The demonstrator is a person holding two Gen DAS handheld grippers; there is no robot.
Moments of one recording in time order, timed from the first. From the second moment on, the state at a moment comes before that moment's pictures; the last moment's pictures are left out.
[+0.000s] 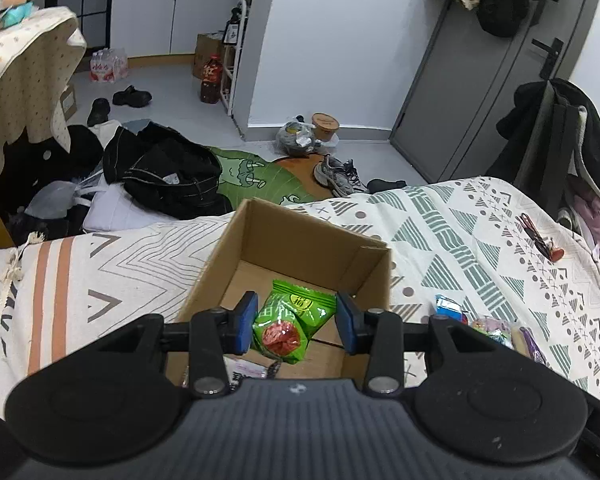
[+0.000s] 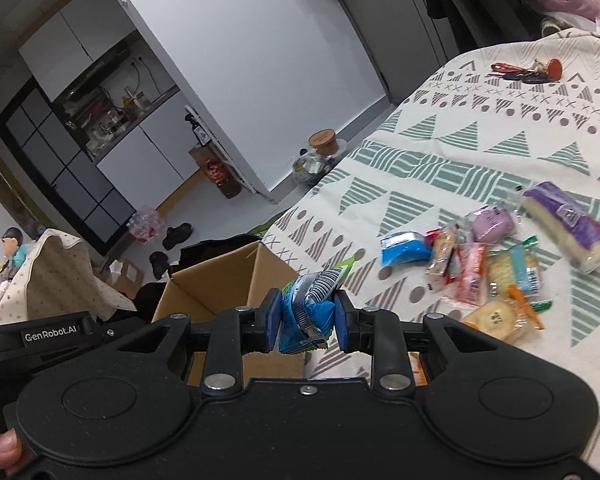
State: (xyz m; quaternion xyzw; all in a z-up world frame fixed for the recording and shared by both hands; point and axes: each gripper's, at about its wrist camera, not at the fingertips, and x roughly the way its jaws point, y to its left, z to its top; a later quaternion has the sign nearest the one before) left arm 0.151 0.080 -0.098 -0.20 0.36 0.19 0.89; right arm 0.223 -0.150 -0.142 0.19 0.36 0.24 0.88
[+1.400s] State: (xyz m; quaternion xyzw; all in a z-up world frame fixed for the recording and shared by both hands) left arm 0.144 0.105 -0.104 -0.22 0.39 0.23 0.87; right arm 0.214 -0.118 -0.121 0.15 0.37 0.28 0.87
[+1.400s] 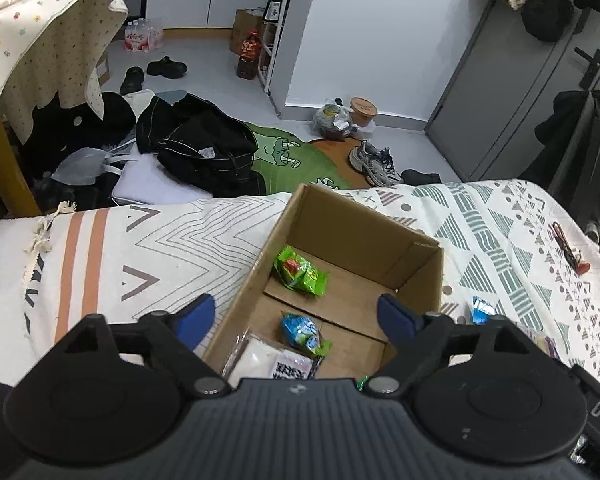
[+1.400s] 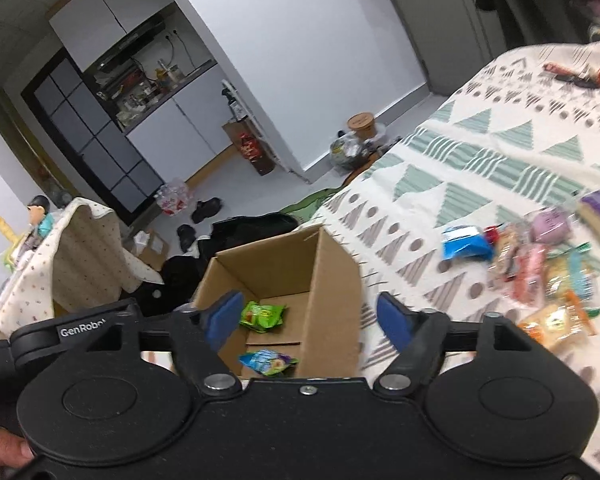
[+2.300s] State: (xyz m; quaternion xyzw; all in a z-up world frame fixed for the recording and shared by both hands) left arm 0.156 0.010 -0.080 -0.16 0.41 0.17 0.88; right arm 0.203 -0.220 -0.093 0.11 0.37 0.21 0.90
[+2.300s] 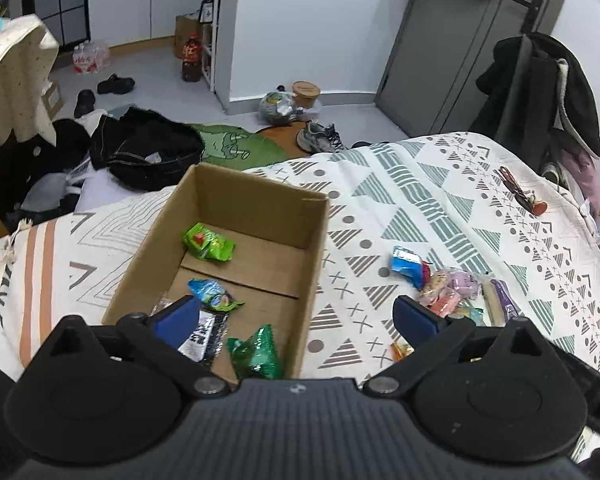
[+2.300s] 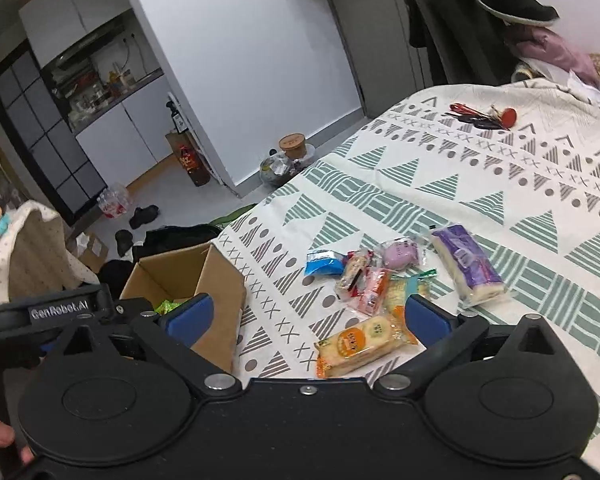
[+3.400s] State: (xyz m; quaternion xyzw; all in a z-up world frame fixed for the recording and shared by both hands) left arm 0.191 -0.064 -0.104 -0.16 0.40 0.13 0.89; right arm 0.230 -0.312 -0.123 0.15 0.39 0.17 0.89
